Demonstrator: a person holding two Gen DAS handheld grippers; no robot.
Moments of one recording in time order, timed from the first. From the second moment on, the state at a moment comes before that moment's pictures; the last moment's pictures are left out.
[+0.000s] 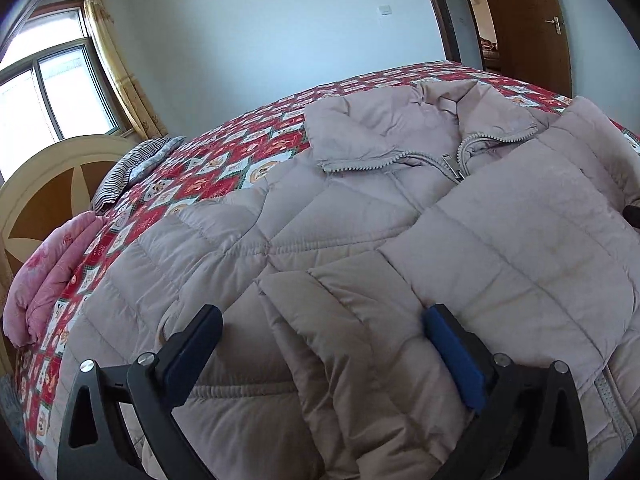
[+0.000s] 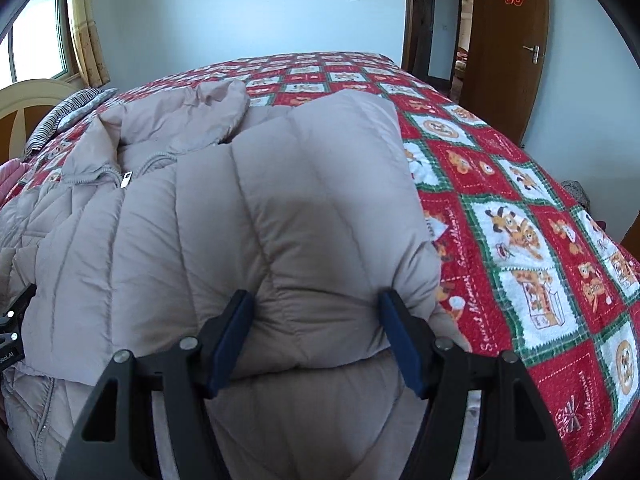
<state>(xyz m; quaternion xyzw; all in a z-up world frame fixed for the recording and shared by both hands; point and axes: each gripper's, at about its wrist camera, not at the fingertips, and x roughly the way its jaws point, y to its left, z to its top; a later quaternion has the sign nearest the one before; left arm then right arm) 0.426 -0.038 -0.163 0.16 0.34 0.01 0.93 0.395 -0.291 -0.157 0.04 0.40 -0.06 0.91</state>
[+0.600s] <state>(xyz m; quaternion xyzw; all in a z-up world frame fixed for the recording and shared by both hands) 0.431 -0.033 -0.168 0.15 0.35 0.00 0.92 0.386 -0.218 -0.132 -0.02 0.38 0.00 0.92</state>
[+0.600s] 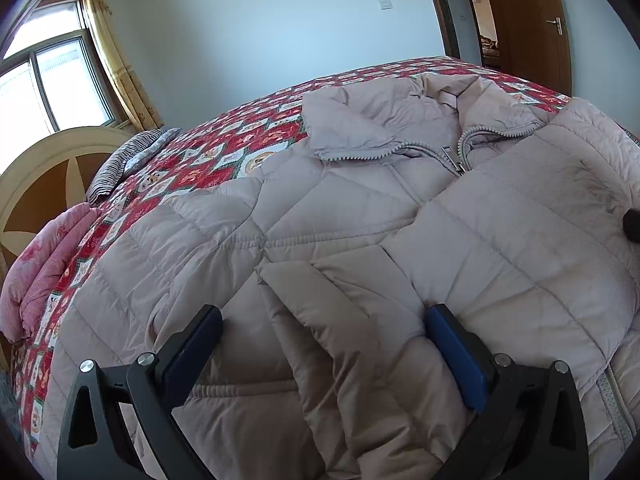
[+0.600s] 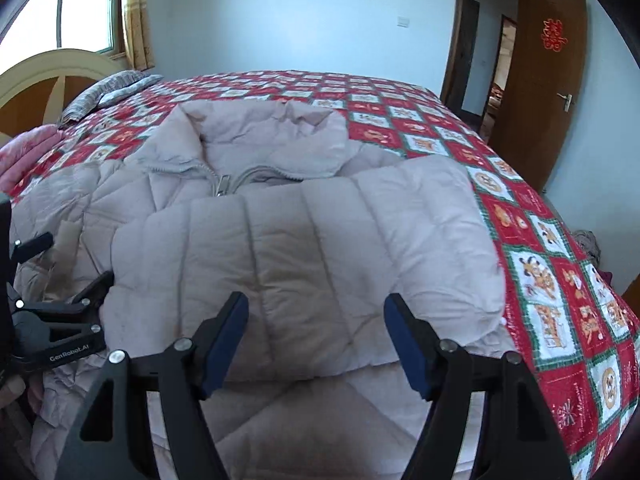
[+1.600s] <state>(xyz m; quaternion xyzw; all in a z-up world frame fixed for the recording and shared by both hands) 0.363 0.047 -0.106 0.17 0.29 0.04 0.94 0.395 -0.210 -0.165 -0.03 0.41 -0.01 0.91</state>
